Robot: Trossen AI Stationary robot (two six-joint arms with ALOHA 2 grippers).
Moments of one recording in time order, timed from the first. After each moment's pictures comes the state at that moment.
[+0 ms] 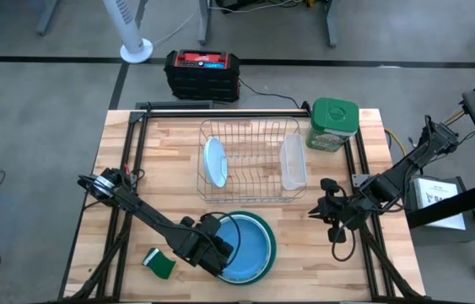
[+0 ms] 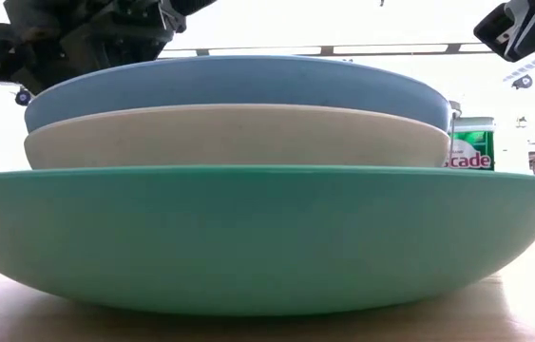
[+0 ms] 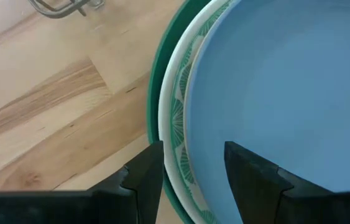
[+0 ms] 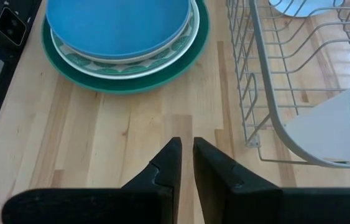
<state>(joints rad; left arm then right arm) -0.58 1.96 1.51 -1.05 -0.38 -1.58 0.68 1.00 0.79 -0.72 0.39 0.50</state>
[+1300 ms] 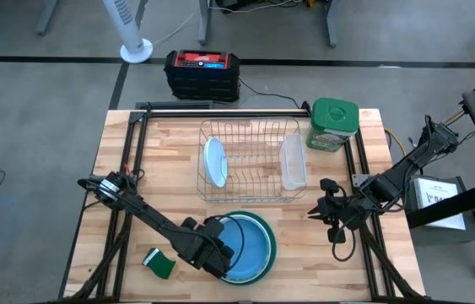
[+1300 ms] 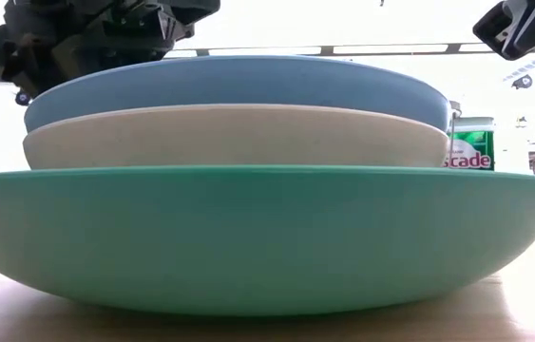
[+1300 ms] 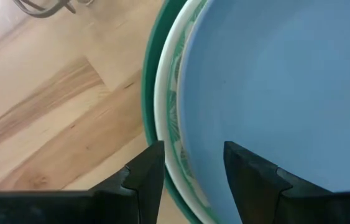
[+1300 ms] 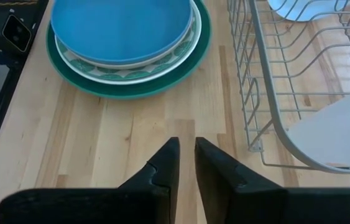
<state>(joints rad) -0.58 2.02 1.57 -1.10 -0.36 -1.51 0.68 1.00 0.79 -0.70 0.39 0.50</state>
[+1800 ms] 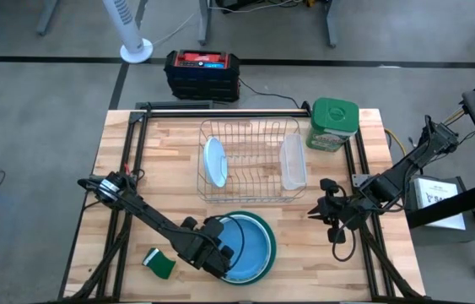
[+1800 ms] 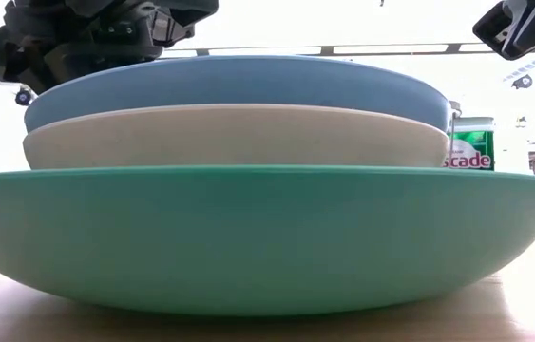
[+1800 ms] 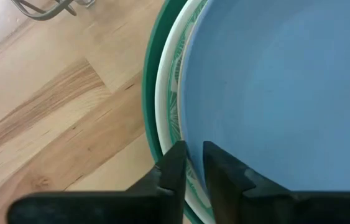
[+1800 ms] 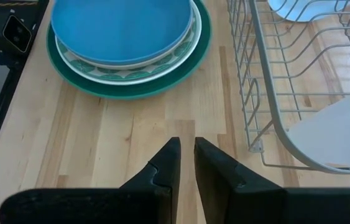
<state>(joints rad) -0.58 2.02 1.57 -1.10 -0.36 -1.50 0.68 1.00 0.79 -0.70 0.39 0.50</state>
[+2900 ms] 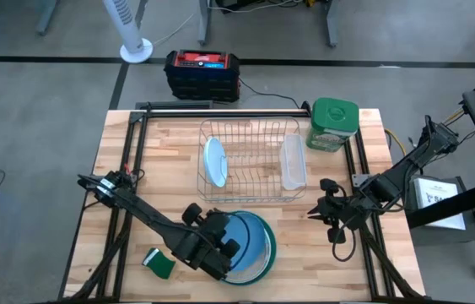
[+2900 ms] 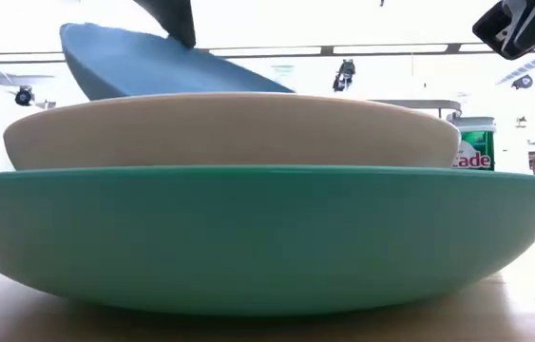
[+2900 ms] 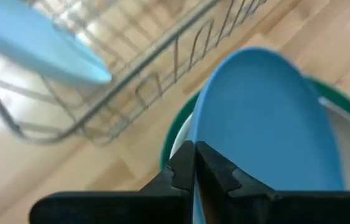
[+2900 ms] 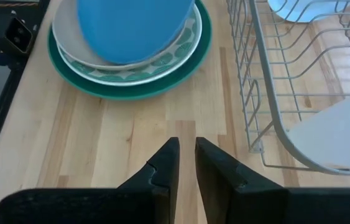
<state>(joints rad) -0.58 2.01 1.88 -1.36 -0.68 -1.37 0.68 1.00 0.80 -0.70 0.39 0.49</state>
